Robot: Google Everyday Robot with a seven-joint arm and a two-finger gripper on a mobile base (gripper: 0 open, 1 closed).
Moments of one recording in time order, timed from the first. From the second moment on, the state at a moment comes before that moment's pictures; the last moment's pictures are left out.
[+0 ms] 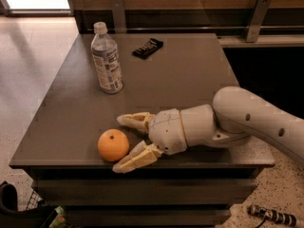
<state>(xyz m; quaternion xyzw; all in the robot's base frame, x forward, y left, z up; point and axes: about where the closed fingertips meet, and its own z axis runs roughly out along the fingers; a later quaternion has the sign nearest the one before) 0.413 0.065 0.821 -0.59 0.54 0.41 0.43</state>
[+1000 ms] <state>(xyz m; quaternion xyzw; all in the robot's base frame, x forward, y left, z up) 0.405 0.082 0.824 -0.60 0.52 0.43 0.43</state>
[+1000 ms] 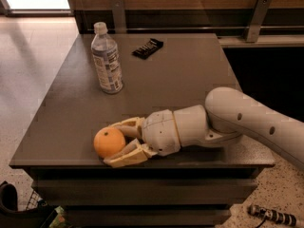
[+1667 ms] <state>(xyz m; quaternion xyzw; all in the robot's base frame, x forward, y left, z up) 0.412 0.079 0.844 -0.61 0.53 0.41 0.43</state>
